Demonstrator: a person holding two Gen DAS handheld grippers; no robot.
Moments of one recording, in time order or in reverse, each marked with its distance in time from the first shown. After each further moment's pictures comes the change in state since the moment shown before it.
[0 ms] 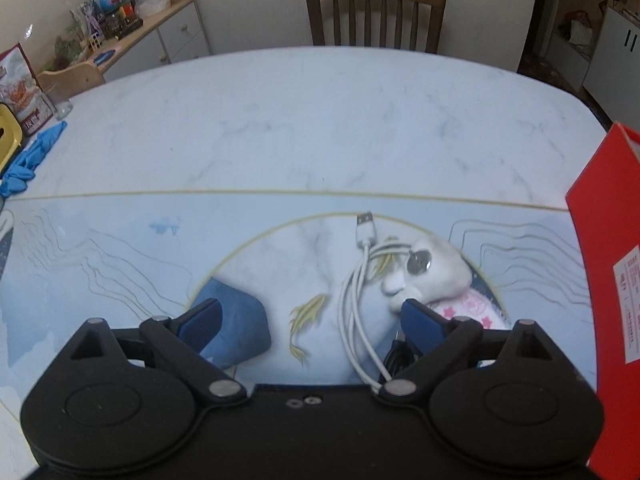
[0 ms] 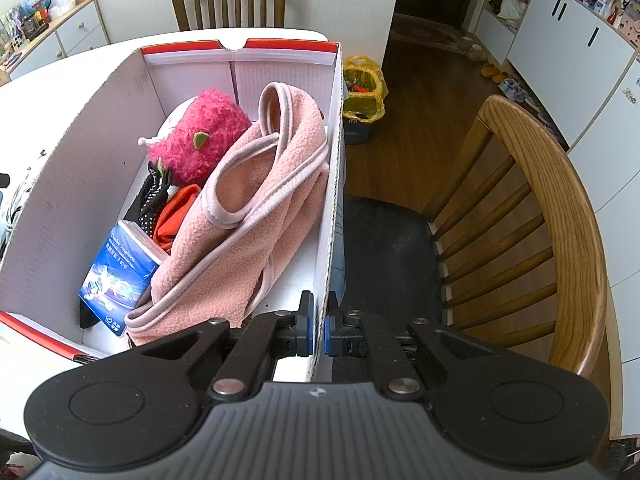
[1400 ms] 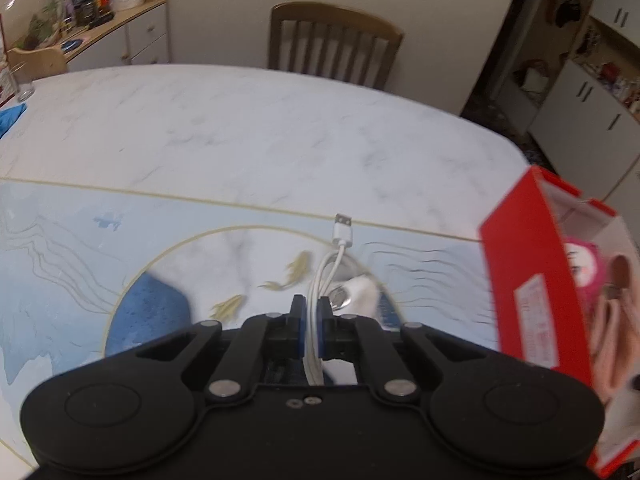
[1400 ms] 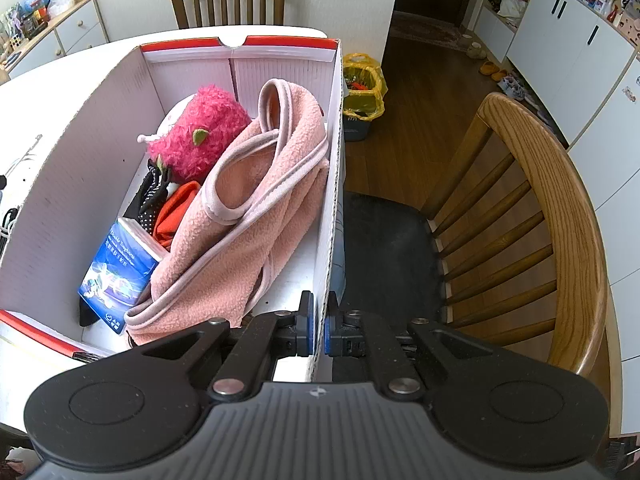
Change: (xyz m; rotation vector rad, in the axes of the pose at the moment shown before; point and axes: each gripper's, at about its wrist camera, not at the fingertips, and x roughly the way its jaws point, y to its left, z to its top) left arm -0.041 -0.008 -0.005 -0.087 -0.079 -0.247; right arm 0.000 0.002 0.000 0.001 0.009 -0.003
